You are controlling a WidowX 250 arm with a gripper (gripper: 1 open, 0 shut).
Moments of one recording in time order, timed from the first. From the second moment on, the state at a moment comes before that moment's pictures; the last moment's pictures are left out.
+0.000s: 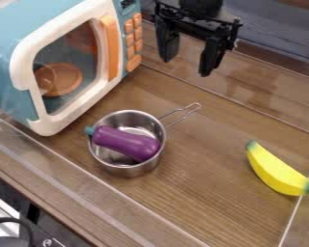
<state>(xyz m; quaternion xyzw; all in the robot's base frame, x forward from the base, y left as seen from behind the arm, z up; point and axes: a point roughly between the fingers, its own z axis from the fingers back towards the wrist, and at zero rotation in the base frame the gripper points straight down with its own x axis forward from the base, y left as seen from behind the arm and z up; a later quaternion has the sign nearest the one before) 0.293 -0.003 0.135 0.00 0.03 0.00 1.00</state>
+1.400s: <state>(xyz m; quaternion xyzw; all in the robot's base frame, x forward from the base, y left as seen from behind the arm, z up) 0.230 0.027 0.077 0.01 0.08 -0.28 0.96</state>
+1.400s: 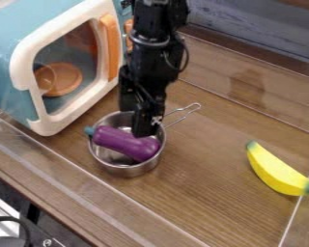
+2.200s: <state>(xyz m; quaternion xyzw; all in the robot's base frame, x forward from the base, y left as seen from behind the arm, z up) 0.218 0.025 0.049 0.02 0.06 -0.28 0.96</state>
